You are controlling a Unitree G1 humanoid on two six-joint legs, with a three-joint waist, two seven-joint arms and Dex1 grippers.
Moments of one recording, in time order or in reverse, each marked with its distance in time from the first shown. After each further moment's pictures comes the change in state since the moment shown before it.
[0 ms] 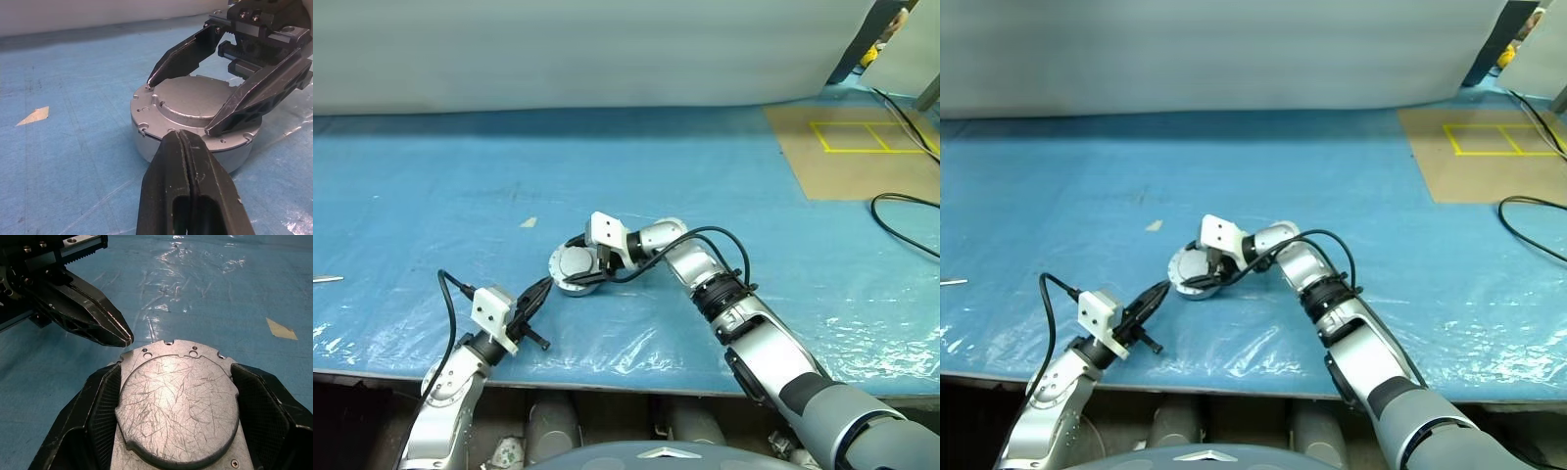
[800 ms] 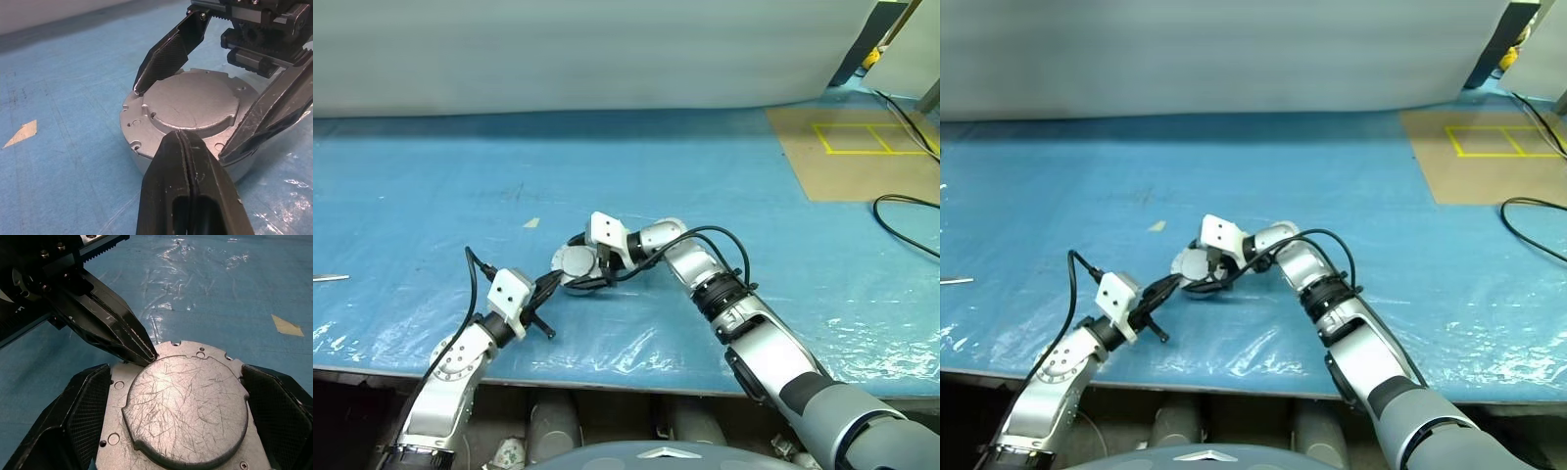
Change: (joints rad) left arm -0.091 0.079 -0.053 -0.065 0.092 0.183 0.041; right arm 0.002 -0.002 -0.004 -0.010 0.012 0.045 0.013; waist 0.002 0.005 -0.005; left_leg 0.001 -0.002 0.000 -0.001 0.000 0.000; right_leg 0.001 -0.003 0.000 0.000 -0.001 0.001
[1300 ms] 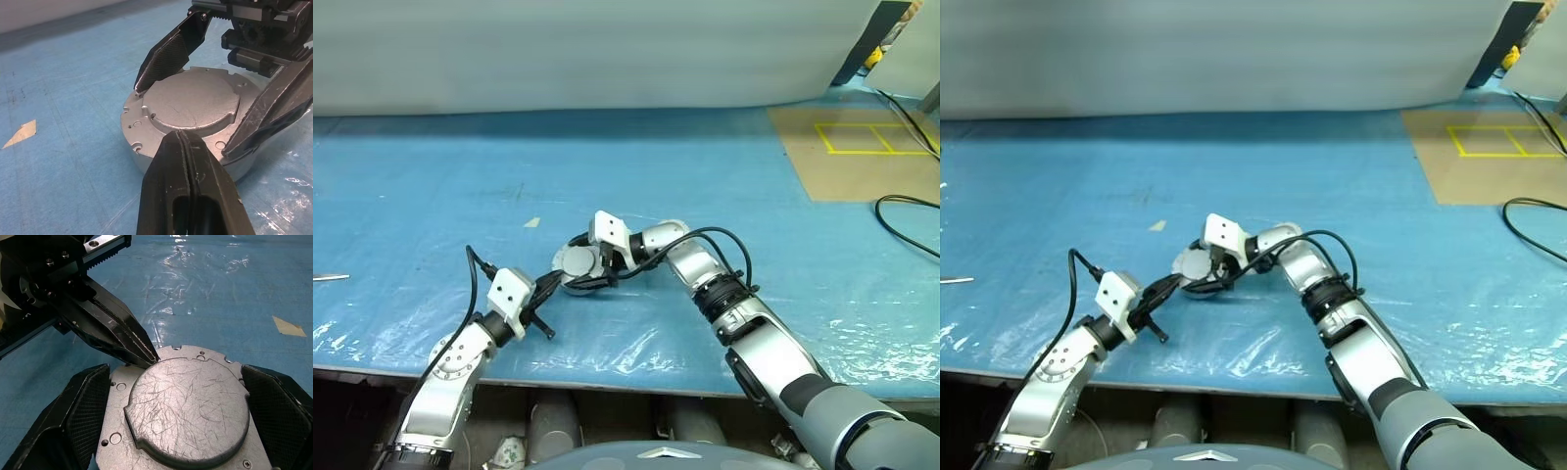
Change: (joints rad) left arm -0.003 0.003 -0.001 -0.002 0.000 0.003 -0.010; right arm 0.008 -0.001 -0.019 0.001 0.017 -0.007 0.004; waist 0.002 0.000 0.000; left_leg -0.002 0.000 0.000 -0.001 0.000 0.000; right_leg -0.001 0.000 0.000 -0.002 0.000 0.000
